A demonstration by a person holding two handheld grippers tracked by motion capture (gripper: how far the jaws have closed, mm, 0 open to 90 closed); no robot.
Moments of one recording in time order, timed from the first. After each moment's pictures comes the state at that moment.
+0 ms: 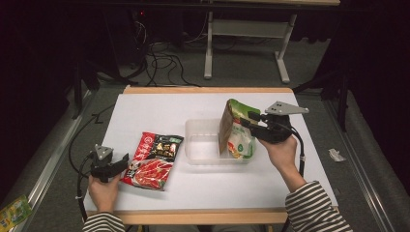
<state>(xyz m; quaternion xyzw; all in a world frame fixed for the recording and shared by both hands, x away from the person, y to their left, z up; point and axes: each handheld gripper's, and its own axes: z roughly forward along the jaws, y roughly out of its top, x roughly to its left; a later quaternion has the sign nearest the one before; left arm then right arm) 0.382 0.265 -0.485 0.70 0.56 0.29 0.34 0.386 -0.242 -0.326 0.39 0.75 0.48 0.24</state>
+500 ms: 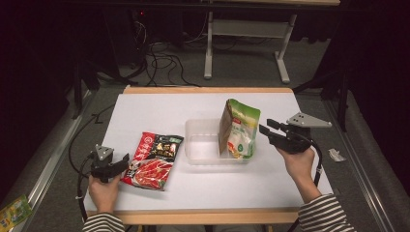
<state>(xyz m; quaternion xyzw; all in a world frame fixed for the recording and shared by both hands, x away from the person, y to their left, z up) 0.383 0.265 -0.485 0.70 0.55 0.29 0.34 0.363 -0.289 -0.348 0.42 0.73 0.48 0.25</state>
